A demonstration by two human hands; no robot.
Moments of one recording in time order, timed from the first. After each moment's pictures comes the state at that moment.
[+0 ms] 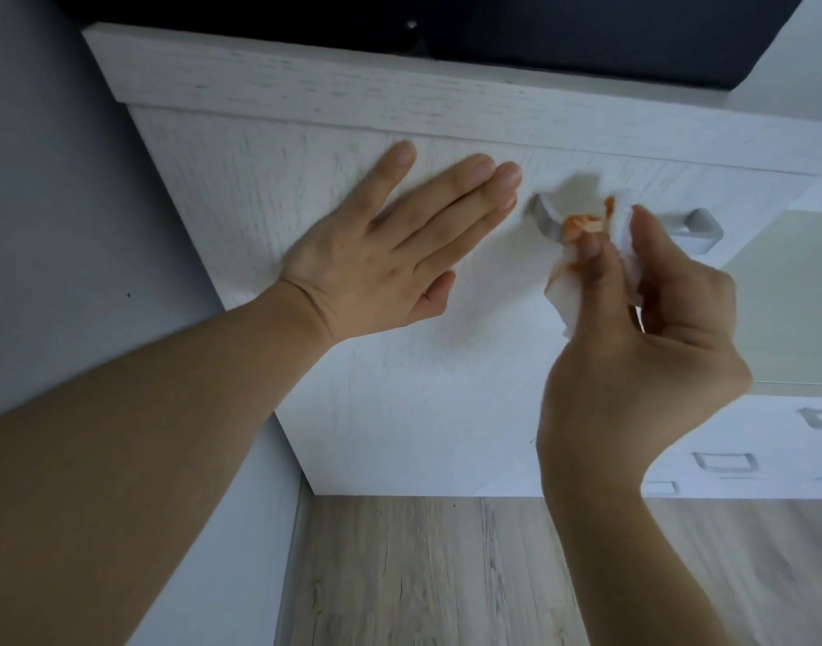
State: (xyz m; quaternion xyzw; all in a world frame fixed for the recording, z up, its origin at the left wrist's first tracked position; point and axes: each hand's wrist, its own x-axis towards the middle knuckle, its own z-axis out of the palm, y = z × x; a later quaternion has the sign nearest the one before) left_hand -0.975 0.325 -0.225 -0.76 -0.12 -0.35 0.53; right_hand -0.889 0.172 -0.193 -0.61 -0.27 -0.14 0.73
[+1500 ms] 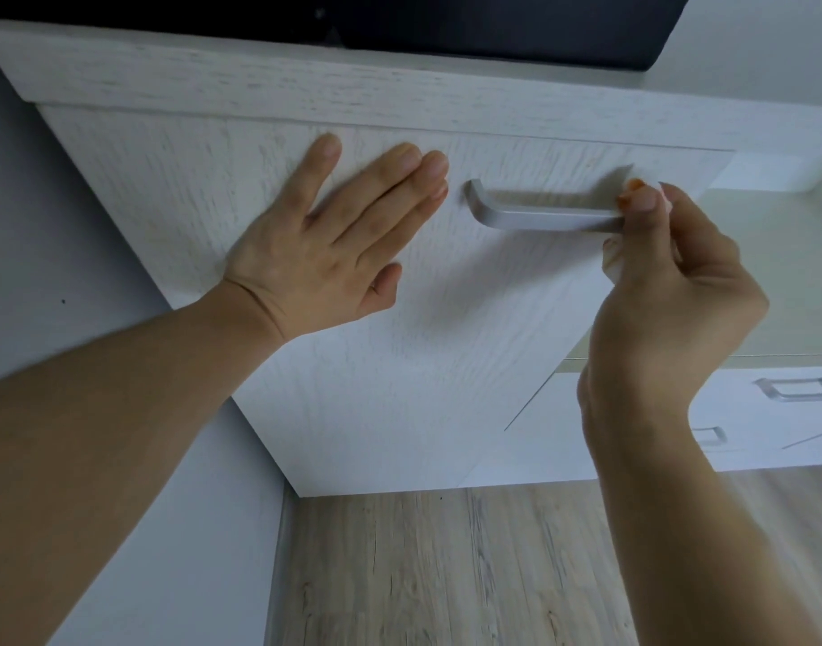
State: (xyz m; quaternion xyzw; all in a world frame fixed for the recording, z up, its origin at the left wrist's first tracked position) left_hand -0.977 0.328 -0.228 -0.75 -0.13 -0.34 0.55; right_hand -0.832 0.160 -0.179 -0.62 -0.18 -0.01 0.77
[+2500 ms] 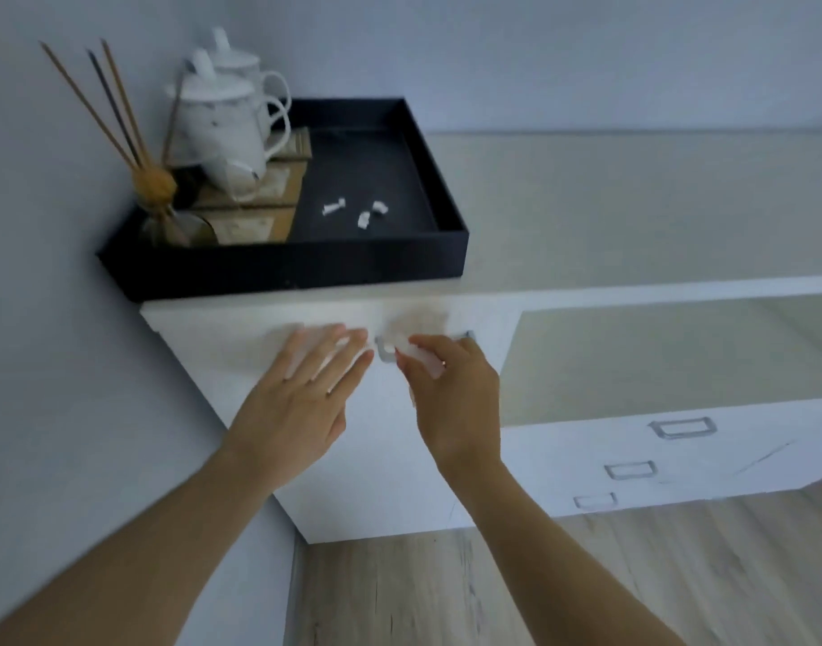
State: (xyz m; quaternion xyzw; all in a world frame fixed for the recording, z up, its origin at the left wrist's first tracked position) left_hand -0.992 0.219 -0.145 -0.91 -0.26 -0.09 0.29; right_hand -0.849 0.132 -0.116 -0.76 -0.41 0.14 0.49
